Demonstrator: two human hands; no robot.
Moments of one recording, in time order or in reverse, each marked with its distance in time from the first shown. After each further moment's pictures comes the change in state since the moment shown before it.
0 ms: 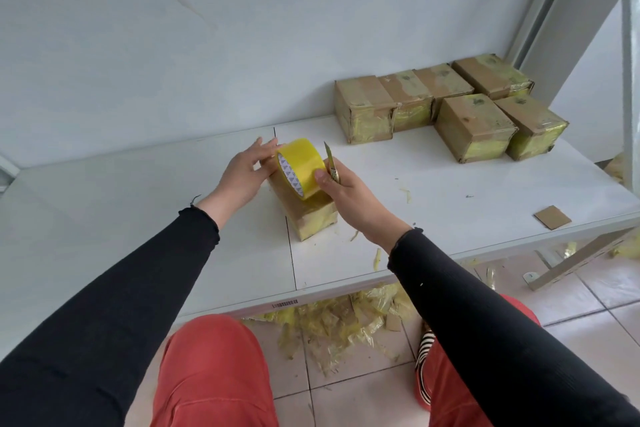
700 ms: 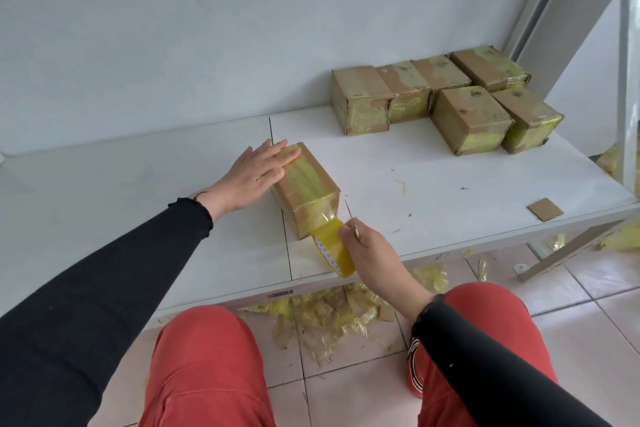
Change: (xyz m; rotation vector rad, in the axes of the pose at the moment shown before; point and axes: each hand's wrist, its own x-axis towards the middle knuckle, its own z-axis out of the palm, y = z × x) left_hand -0.012 -0.007 0.002 0.504 -0.353 0.202; right_hand -0.078 0.051 0.007 -0.410 0.059 0.246
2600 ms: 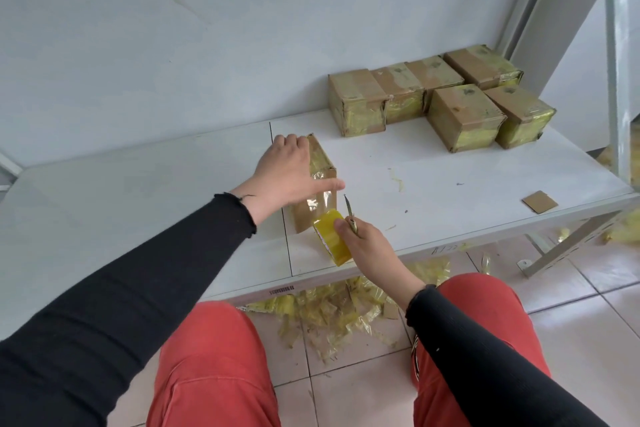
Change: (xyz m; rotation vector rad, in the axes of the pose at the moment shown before) left_hand 0.018 0.114 -0.009 0.492 0.096 -0.225; right_hand 0.009 0.013 0.004 0.143 0.032 0.001
